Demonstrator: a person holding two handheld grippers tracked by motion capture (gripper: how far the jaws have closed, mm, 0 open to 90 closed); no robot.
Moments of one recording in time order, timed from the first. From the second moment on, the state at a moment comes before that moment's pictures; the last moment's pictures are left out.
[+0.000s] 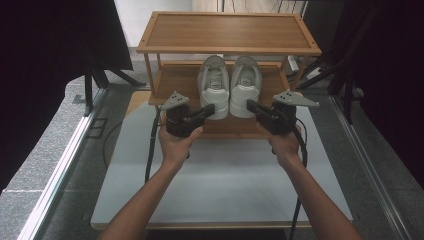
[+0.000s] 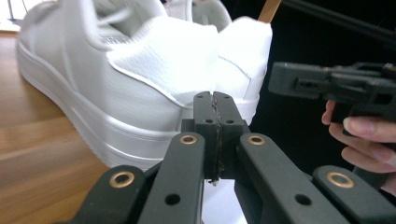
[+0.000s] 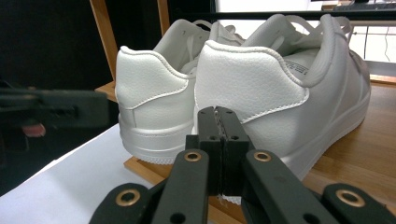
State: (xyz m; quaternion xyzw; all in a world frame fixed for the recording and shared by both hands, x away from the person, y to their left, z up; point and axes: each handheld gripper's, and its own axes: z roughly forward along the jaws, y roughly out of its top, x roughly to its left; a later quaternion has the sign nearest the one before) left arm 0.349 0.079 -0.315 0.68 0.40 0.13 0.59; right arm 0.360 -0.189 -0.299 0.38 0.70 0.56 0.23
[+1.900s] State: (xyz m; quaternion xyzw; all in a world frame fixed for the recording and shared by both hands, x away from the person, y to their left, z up) left arm 0.360 0.062 -0.313 0.71 0.40 0.16 0.56; right arm 0.364 -0.192 -0.310 0.38 0.72 0.54 0.21
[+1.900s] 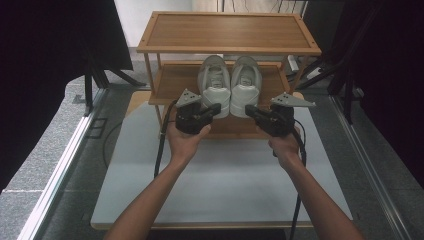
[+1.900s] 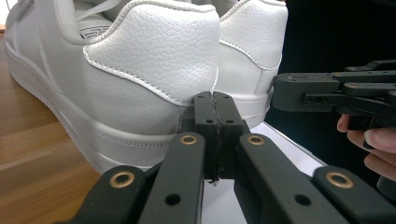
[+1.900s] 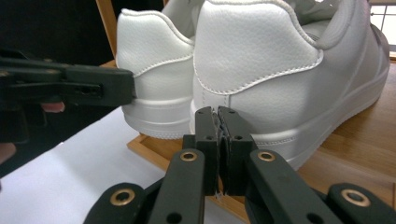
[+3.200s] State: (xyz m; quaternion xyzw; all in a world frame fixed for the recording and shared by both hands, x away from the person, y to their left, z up) left arm 0.372 0.059 -0.315 0.69 0.41 0.13 0.58; right arm 0.374 -0.190 -0.315 0.38 0.73 0.53 0.20
